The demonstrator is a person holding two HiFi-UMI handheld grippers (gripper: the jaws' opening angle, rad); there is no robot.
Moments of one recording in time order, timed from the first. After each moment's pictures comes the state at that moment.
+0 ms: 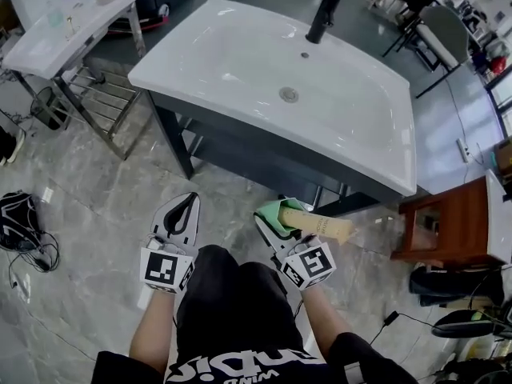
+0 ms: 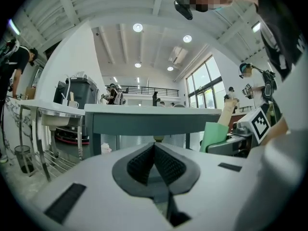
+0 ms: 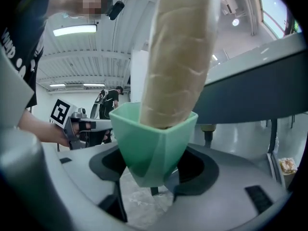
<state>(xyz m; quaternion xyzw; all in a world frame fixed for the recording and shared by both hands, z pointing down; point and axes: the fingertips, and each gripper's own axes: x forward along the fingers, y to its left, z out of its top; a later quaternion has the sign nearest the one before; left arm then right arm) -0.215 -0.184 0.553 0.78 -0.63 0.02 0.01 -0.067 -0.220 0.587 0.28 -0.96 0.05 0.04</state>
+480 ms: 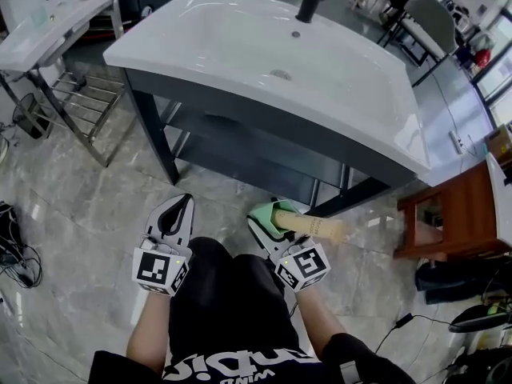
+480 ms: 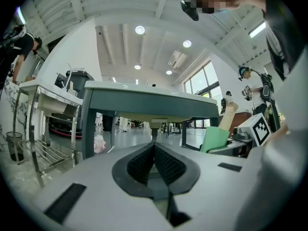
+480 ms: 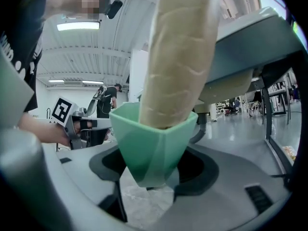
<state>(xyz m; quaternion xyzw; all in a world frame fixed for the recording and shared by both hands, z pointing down) -0.208 -0.198 0.639 0.79 -0.61 -0.01 0.01 -0.059 -0.225 0.676 0.30 -0.95 0.03 0.04</state>
